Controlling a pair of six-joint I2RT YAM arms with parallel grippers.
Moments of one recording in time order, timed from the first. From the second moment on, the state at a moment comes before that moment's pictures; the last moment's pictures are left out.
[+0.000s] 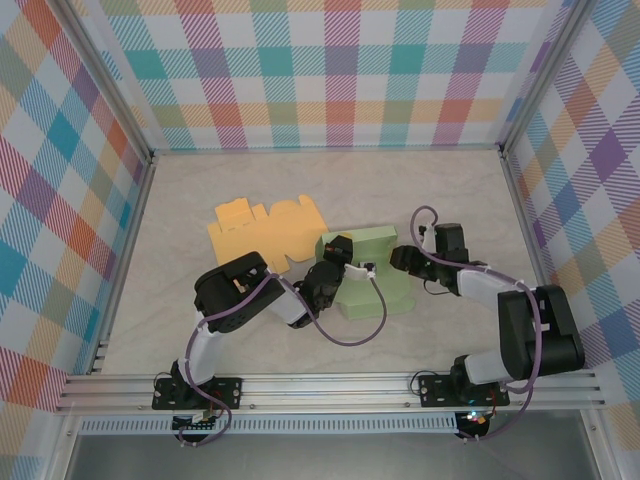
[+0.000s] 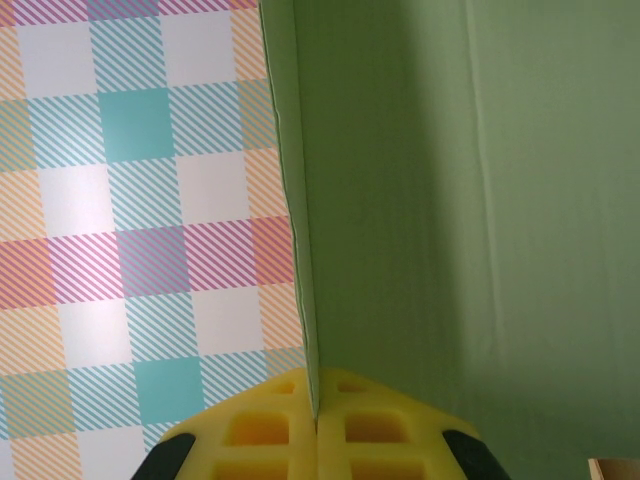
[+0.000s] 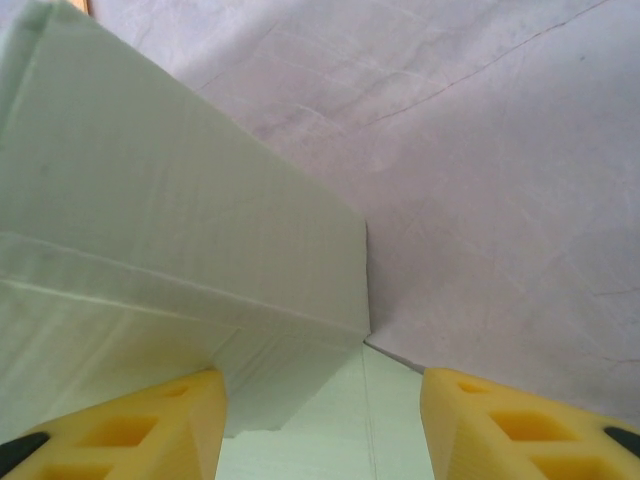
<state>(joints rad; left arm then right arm) -0.96 2.09 0.82 1.23 -0.61 1.60 0.18 1.42 0.55 0.02 -0.41 0.46</state>
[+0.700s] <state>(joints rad) -0.96 2.09 0.82 1.24 -0.59 1.60 0.26 1.49 0.59 0.06 -0.27 0.43</state>
